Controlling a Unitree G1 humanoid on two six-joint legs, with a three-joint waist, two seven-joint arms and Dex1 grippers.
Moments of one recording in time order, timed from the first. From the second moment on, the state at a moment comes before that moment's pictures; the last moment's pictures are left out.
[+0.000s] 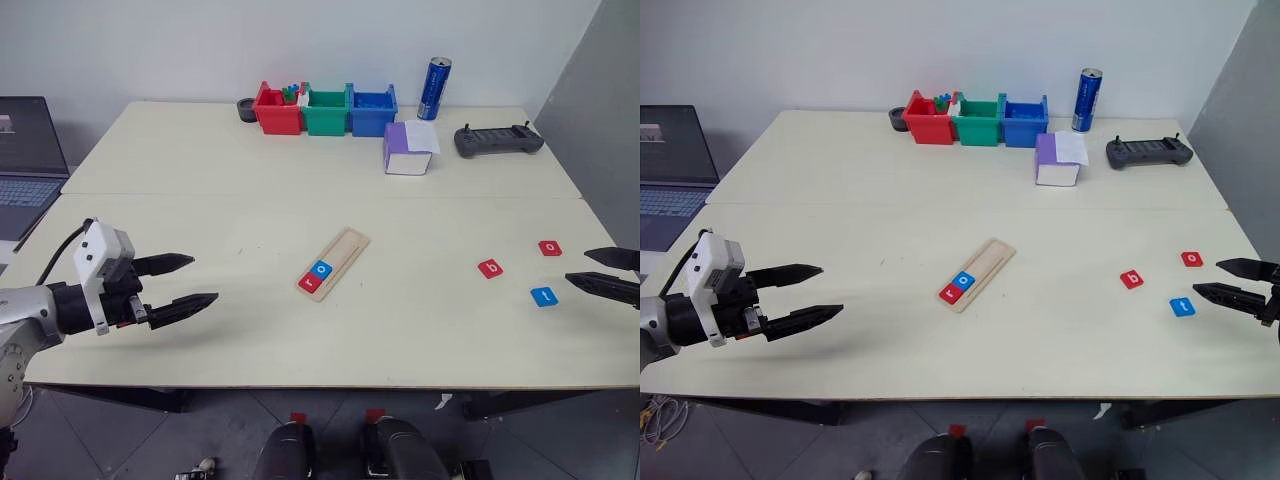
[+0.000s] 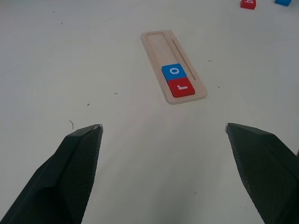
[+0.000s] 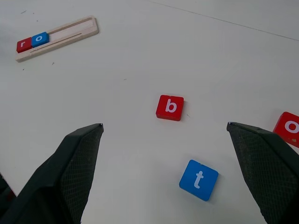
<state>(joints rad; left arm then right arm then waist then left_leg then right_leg) 0.00 0.98 0.45 -0.22 -0.61 0.57 -1.13 -0.18 -1.13 -0.44 0.27 0.52 0.59 1.30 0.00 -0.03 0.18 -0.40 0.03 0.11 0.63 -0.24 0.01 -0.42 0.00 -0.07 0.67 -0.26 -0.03</state>
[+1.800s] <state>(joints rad) -0.27 0.44 -0.15 -0.22 -0.19 0.58 -0.52 -0.43 -0.81 0.03 -0.27 0.64 0.76 1.17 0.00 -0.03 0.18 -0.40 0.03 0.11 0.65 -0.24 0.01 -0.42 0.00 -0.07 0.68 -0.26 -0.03</state>
